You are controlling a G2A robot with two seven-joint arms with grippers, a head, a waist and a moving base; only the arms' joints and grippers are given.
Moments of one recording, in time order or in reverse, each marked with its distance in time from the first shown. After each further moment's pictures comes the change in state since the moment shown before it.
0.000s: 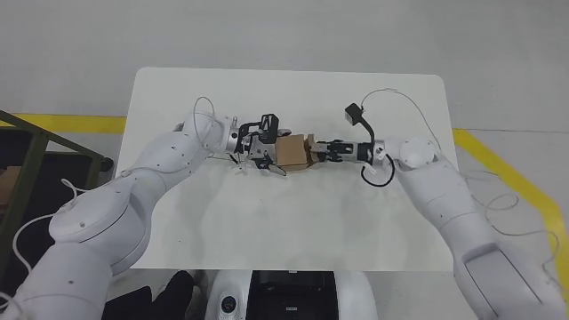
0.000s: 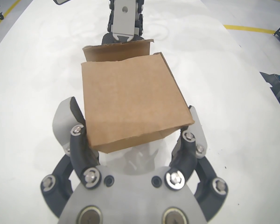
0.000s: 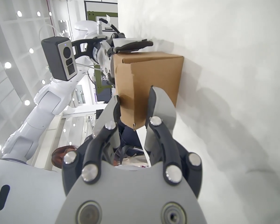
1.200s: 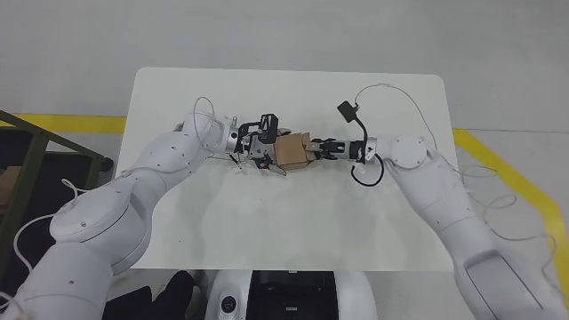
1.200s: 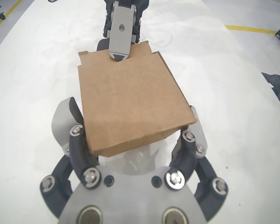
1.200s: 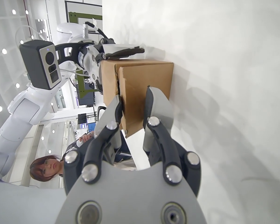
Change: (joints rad) left arm 0.001 -0.002 0.001 0.008 -0.002 0.007 0.007; right arm -0.046 0.016 0.016 -0.170 -0.180 0.099 -0.121
